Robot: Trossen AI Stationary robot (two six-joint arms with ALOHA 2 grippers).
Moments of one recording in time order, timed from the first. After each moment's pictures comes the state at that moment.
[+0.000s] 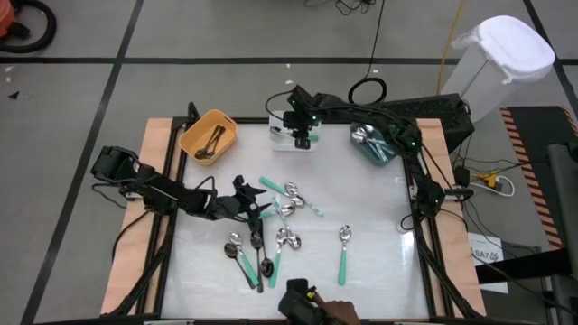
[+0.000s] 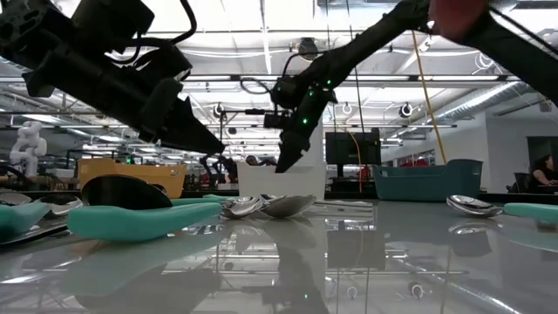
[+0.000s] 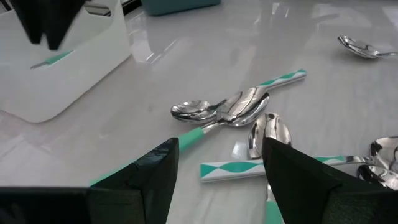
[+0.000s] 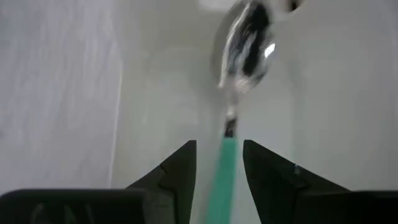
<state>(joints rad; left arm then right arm) -0.22 1.51 0.42 0.58 -0.55 -0.24 -0.59 2.22 1.81 -0.65 -0.18 -0.60</state>
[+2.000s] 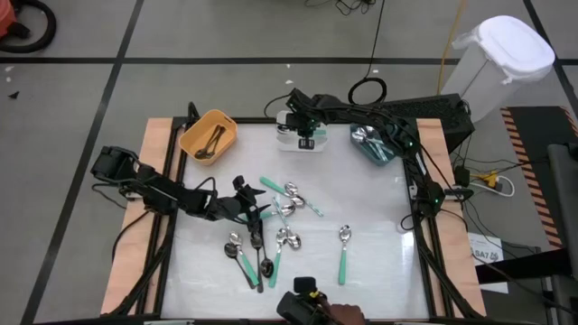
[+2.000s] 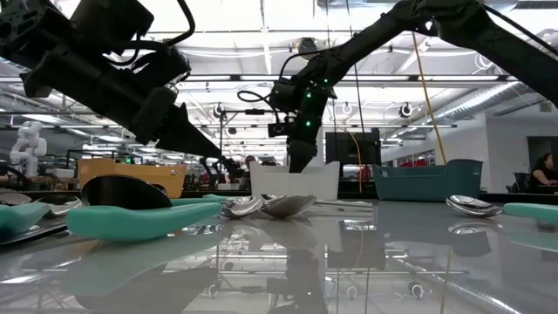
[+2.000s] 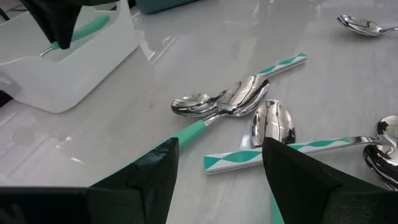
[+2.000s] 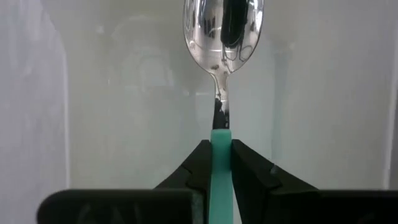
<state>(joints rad) -0.22 1.51 0.42 0.55 -0.55 -0.17 -0.58 2.23 1.85 -0.78 0.03 -0.59</state>
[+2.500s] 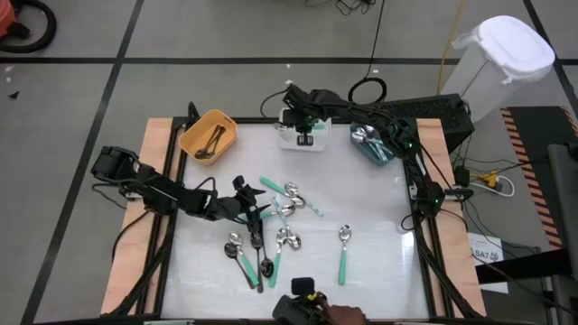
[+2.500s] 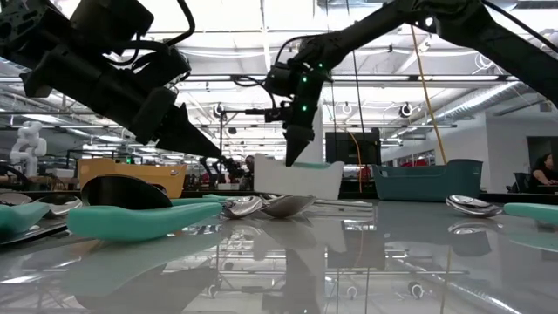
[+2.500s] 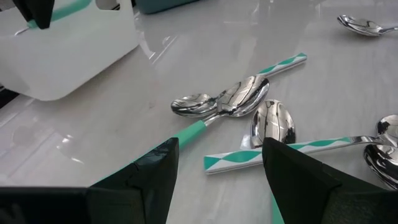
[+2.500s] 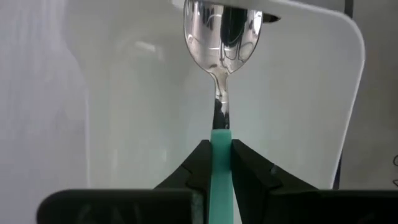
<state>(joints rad) -0.22 1.51 0.42 0.55 -0.55 -0.17 -0.56 2.23 1.98 -0.91 0.08 -0.61</state>
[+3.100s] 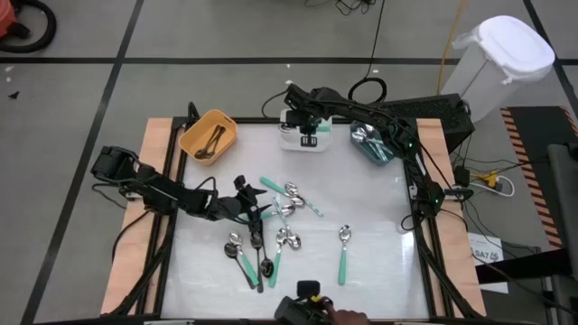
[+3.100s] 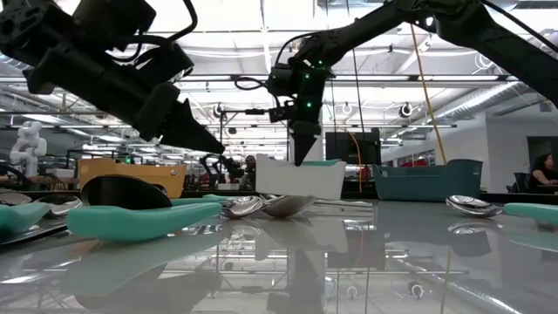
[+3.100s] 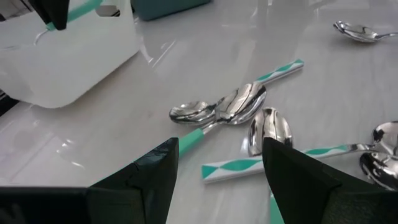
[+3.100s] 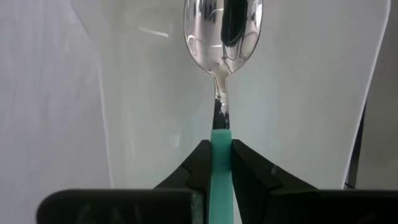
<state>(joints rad) -0.22 1.51 0.44 0.55 -0.55 -0.15 -0.56 2.23 2.01 -1.04 0.08 -0.56</state>
